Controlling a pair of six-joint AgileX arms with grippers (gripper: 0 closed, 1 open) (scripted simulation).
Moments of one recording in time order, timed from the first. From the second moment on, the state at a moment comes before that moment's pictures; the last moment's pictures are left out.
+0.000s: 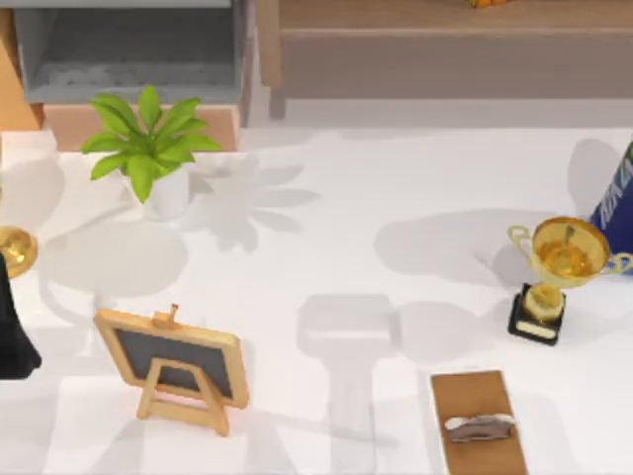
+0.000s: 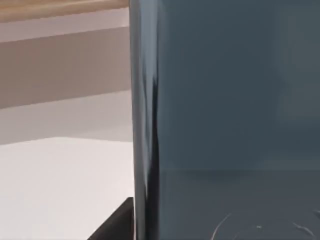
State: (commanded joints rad) left arm 0.00 0.00 0.00 0.00 0.00 0.00; right arm -0.77 1.55 0.92 0.10 -0.52 -0.25
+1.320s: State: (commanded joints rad) left arm 0.00 0.00 0.00 0.00 0.00 0.00; right arm -0.71 1.67 0.95 0.20 -0.49 -0.26
